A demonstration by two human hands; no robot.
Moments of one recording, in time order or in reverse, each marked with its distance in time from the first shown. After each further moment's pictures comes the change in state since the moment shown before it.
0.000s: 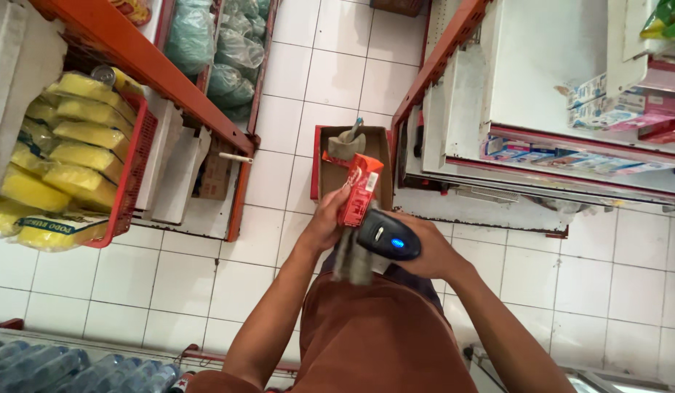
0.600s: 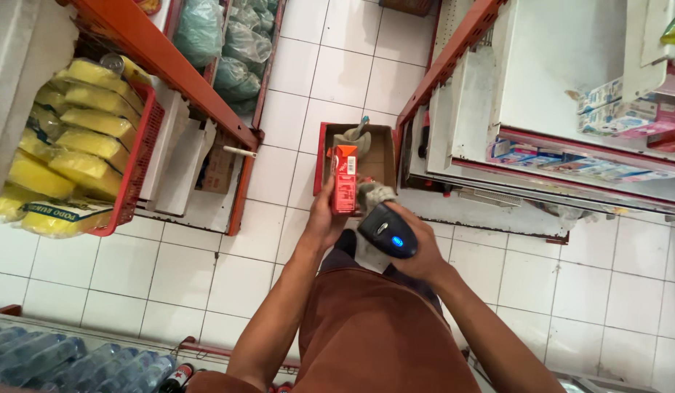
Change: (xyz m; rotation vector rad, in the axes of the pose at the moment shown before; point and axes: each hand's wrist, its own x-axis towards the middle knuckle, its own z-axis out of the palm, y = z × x) left_hand -0.004 0.001 -0.002 -0.123 0.220 0.049; right_hand -0.001 0.007 0.036 0.023 0.198 0.011
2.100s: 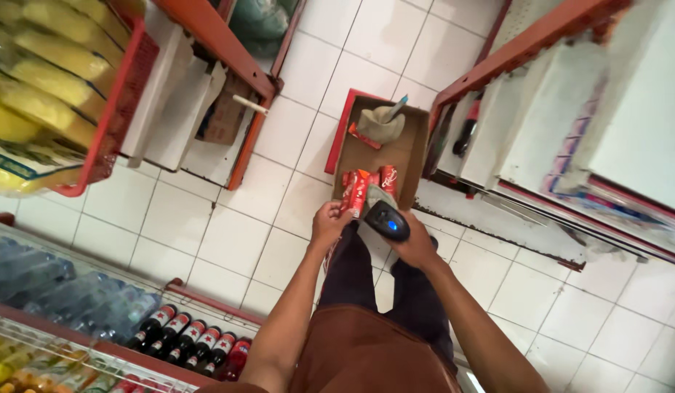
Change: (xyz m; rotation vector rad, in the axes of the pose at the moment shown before) left_hand 0.057 -0.165 -0.195 0.595 0.594 0.078; right_hand 0.001 0.202 0.070 -0.017 -0.252 0.371
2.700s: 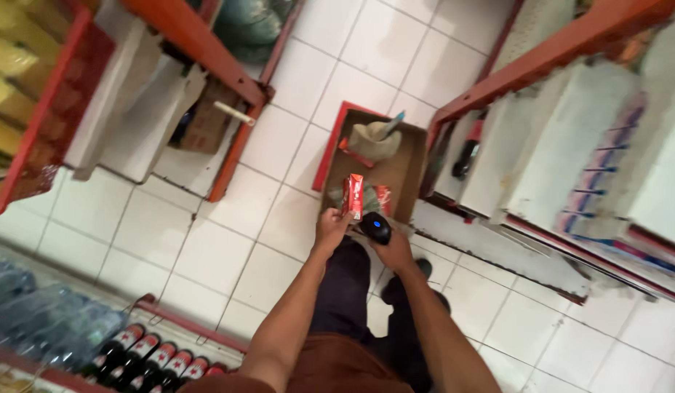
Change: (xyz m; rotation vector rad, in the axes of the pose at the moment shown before) left_hand 0.098 -0.086 0.047 0.139 0.080 -0.058; right_hand 0.060 0.139 0.059 0.076 0.103 0.134
